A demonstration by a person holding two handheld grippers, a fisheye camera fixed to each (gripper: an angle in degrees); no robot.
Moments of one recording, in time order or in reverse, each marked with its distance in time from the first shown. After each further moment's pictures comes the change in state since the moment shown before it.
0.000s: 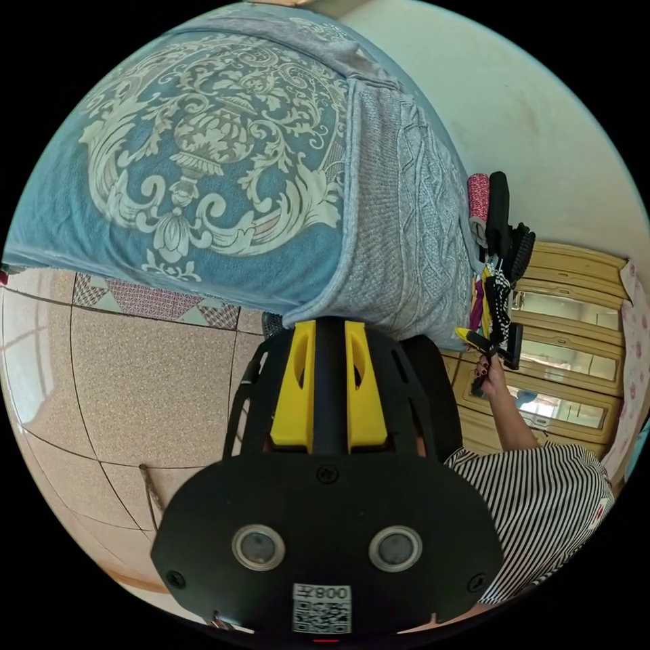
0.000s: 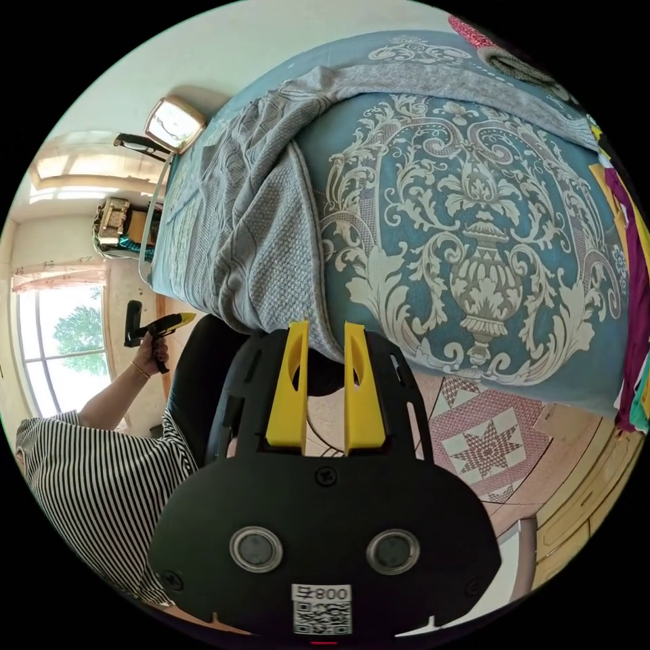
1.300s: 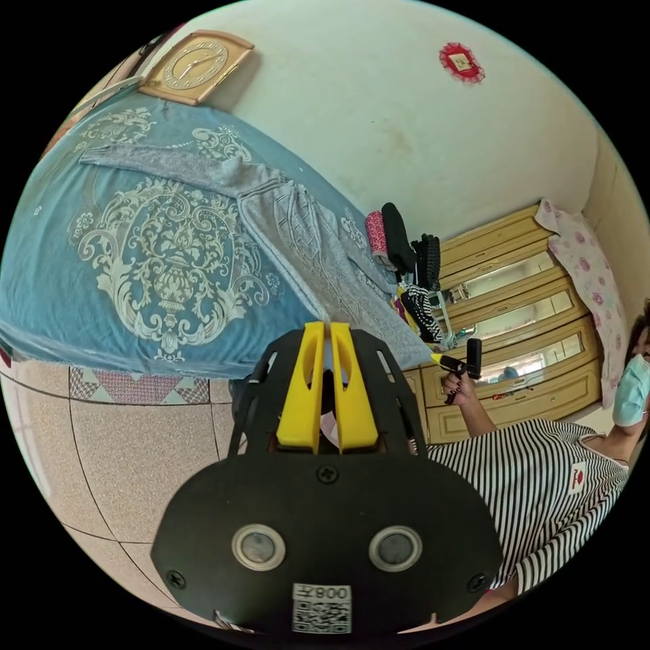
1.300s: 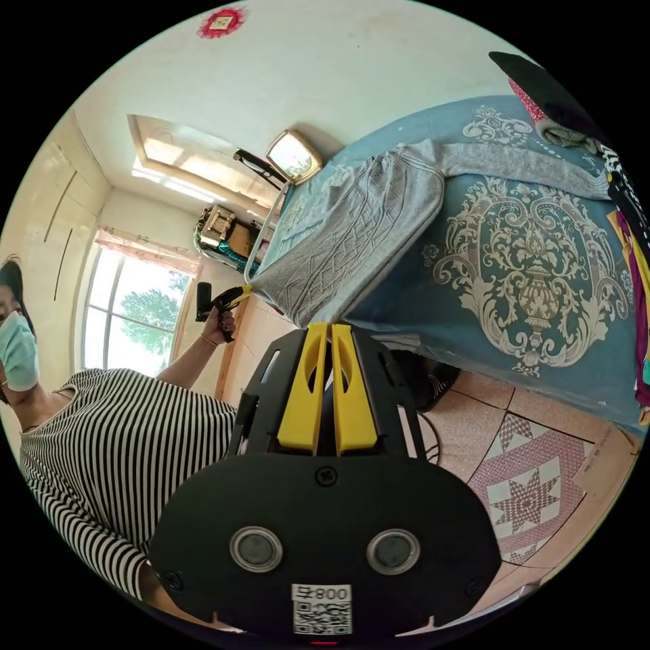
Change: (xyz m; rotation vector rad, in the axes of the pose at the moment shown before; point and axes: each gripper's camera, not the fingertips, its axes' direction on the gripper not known) left arm -0.025 0.043 -0.135 0.302 0.174 0.305; right arm 0.019 0.106 -0.033 0.235 -0.313 -0.229
